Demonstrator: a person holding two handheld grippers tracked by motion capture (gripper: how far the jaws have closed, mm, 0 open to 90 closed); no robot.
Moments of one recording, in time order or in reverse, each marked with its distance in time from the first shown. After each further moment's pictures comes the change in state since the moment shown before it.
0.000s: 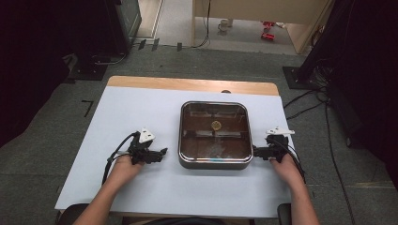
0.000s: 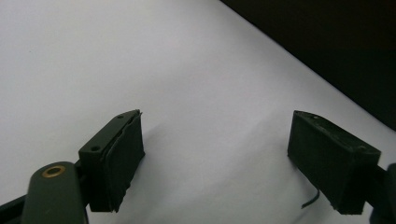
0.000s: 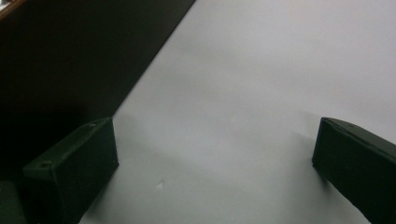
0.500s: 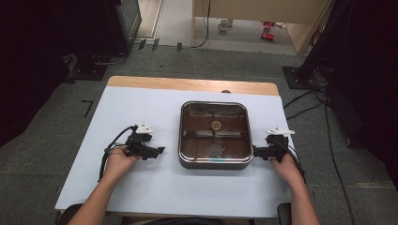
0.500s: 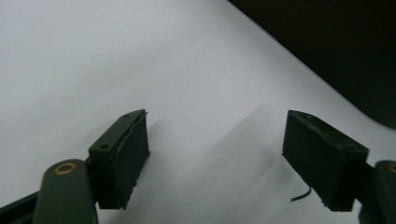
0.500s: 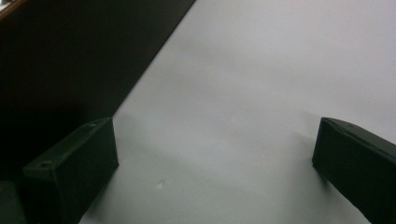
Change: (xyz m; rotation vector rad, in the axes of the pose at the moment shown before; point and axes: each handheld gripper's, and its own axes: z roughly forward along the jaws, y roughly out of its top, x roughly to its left) left arm 0.018 0.014 -0.002 0.096 -0.130 0.002; right arm 0.000 0.000 0.000 0.000 0.000 0.000
